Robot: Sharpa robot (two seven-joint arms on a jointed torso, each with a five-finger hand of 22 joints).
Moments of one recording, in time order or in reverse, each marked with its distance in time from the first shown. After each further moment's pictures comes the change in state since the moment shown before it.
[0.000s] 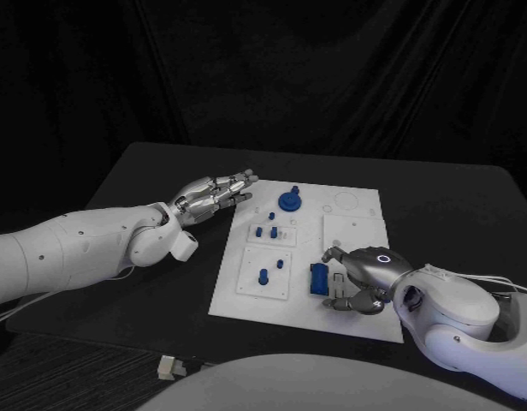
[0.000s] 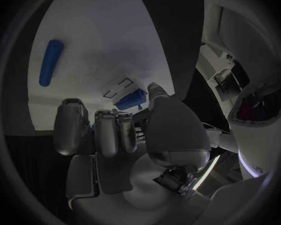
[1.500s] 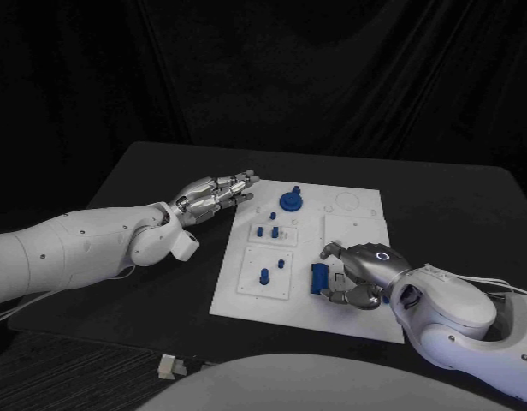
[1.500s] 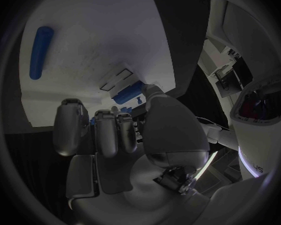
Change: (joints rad) left arm -0.001 -0.001 0.000 0.001 0.000 0.004 -0.002; left_hand 0.000 0.000 0.005 0.001 0.000 0.000 0.000 0.000 0.000 -0.001 -0.001 0.000 0.000 0.000 0.000 0.000 0.000 0.000 0.000 0.000 0.000 0.000; right arm -0.007 0.023 0.000 -0.023 0.001 -0.077 0.009; right_hand 0.062 0.060 0.057 -0.049 0.341 0.073 0.005 0.028 -0.049 0.000 0.000 0.000 0.000 0.000 0.000 0.000 0.000 0.000 0.004 0.004 0.004 -0.001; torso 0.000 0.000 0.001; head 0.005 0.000
